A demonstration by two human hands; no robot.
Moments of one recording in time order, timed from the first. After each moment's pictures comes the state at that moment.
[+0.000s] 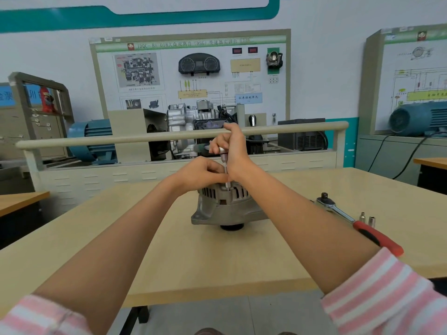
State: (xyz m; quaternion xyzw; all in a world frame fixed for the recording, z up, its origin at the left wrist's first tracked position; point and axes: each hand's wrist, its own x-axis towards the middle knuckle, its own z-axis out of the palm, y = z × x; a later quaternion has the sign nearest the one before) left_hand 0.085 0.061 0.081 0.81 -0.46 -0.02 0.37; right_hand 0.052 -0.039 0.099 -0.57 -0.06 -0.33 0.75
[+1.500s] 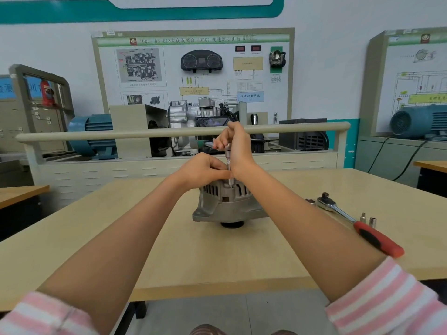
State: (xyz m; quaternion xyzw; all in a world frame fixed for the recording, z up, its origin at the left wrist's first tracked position) left_hand 0.088 0.060 0.077 0.80 -0.45 0.00 0.40; right_hand 0.052 -0.037 0.096 -0.57 -0.06 -0.37 0.73
